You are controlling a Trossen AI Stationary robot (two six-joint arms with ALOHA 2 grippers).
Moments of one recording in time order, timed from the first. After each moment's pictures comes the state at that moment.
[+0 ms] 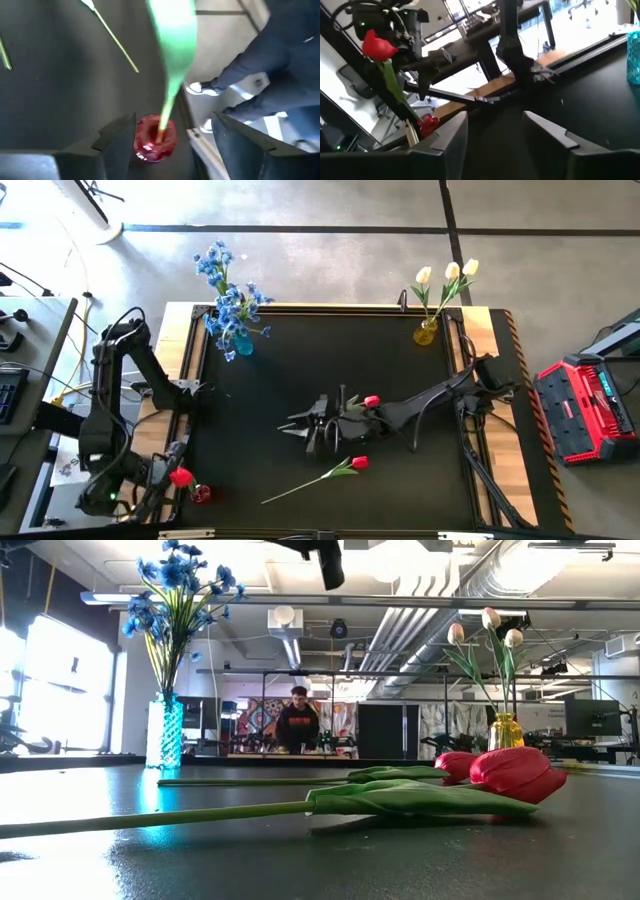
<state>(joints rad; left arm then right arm) -1.50 1.22 1.01 -0.84 -0.69 -1.17 0.34 1.87 1.29 0.41 0.41 0.51</state>
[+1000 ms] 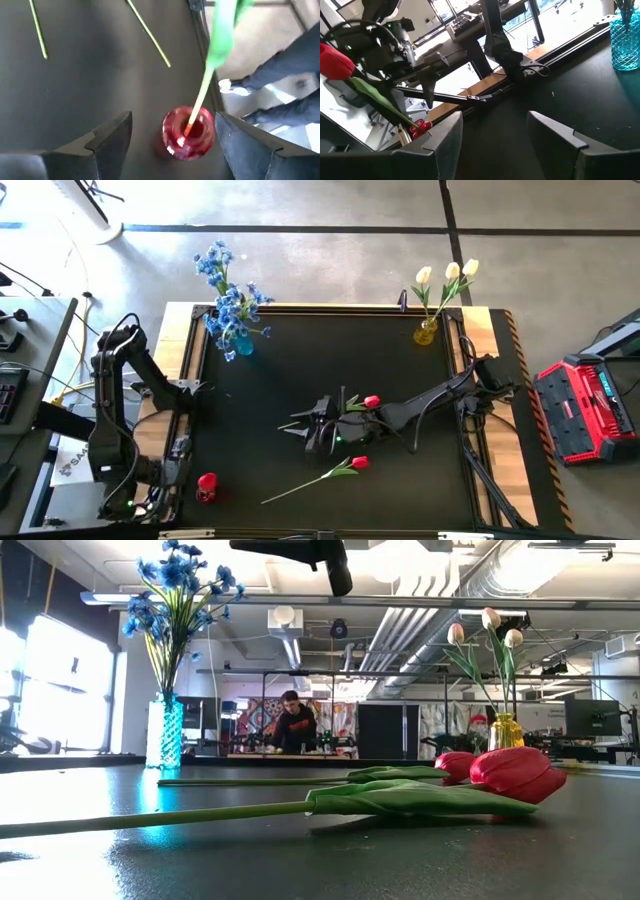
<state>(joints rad) -1.44 1.29 1.00 -0.93 -0.69 -1.23 0.35 1.87 1.29 0.38 0.47 0.59</state>
